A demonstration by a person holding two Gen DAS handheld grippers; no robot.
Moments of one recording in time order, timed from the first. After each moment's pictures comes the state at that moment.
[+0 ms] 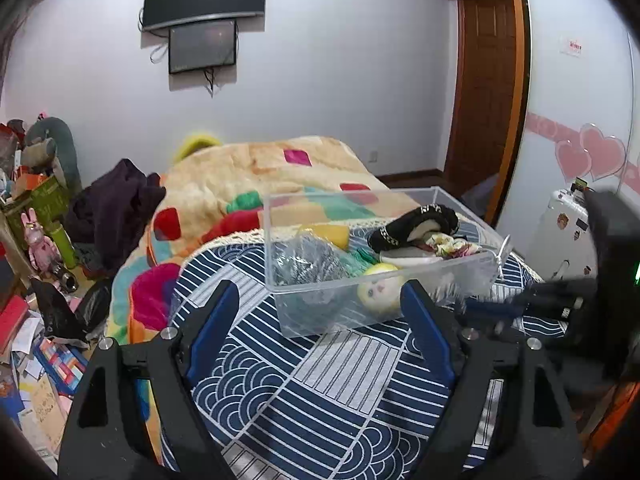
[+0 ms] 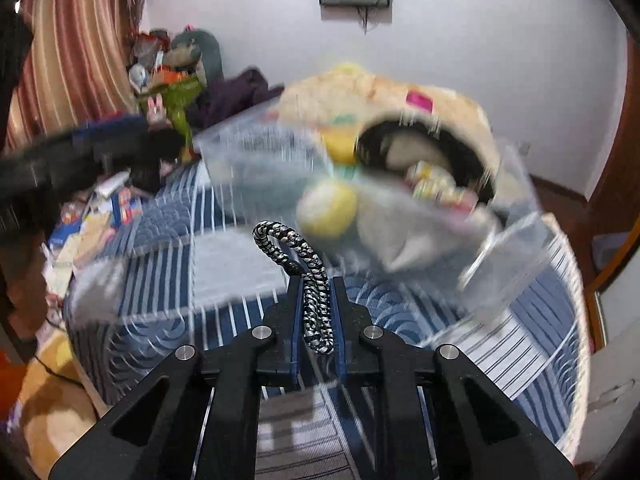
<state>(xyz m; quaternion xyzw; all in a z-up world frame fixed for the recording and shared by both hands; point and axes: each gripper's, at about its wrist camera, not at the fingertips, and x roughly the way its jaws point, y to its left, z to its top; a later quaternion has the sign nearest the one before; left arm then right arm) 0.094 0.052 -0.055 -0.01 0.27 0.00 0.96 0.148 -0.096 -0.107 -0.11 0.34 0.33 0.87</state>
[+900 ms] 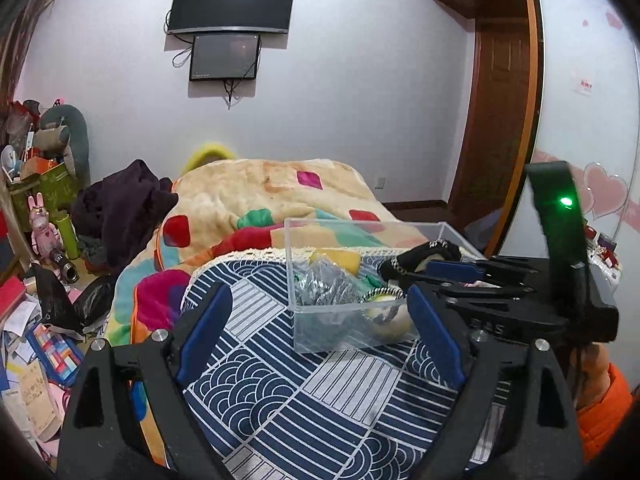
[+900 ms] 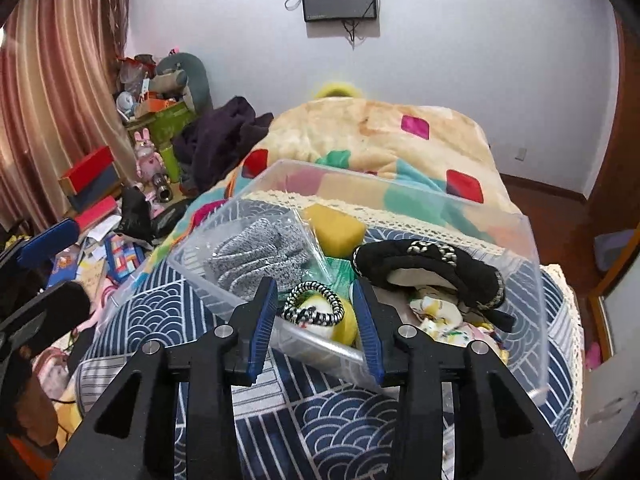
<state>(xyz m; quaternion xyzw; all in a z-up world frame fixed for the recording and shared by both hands) 0.081 0.072 -0.040 -0.06 0.23 0.02 0.97 0.194 -0.072 -0.073 -0.08 0.34 0.32 0.88</state>
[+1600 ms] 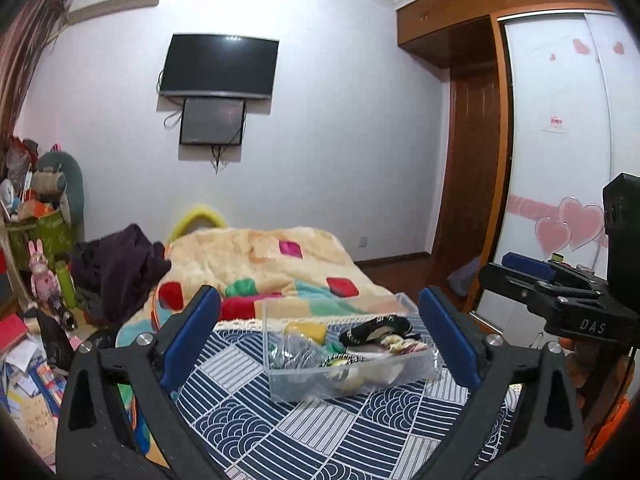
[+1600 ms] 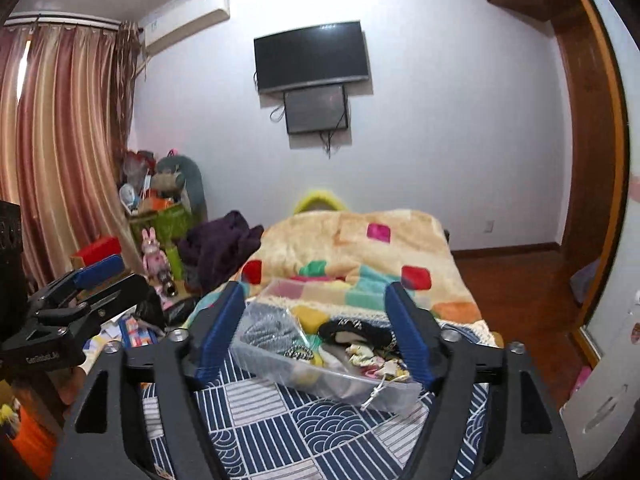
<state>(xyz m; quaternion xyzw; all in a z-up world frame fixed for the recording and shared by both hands) 0.030 0.046 0.034 -0.04 0.12 -0.01 0.99 0.116 -0.147 0.023 -0.01 0.16 0.29 0.94</state>
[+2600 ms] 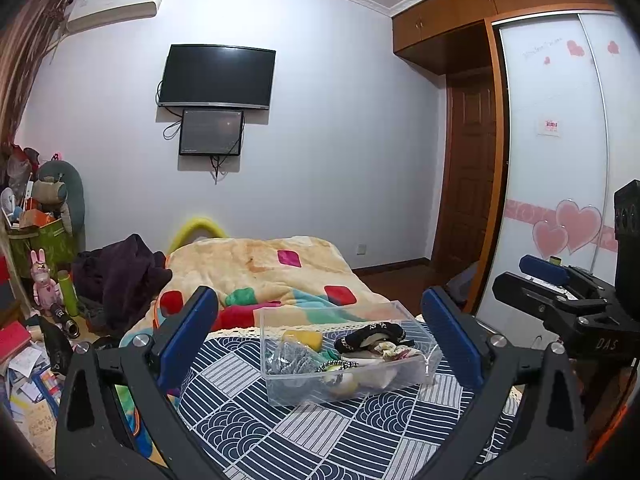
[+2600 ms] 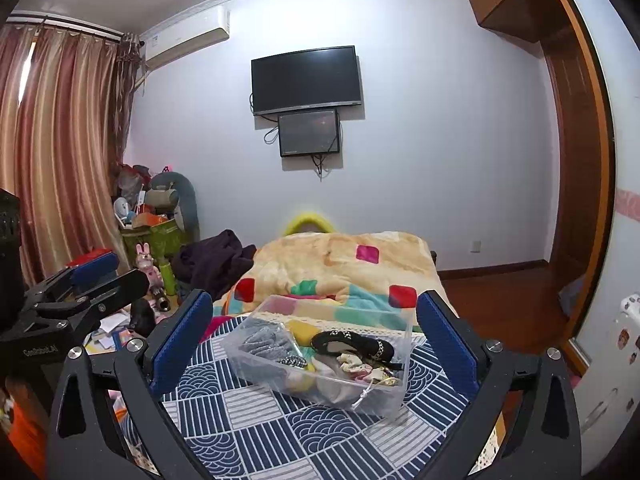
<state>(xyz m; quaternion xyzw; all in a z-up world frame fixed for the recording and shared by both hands) 0.023 0.040 0.039 -0.04 0.10 0.00 0.99 0.093 -0.154 0.022 -0.01 0.12 0.28 0.95</state>
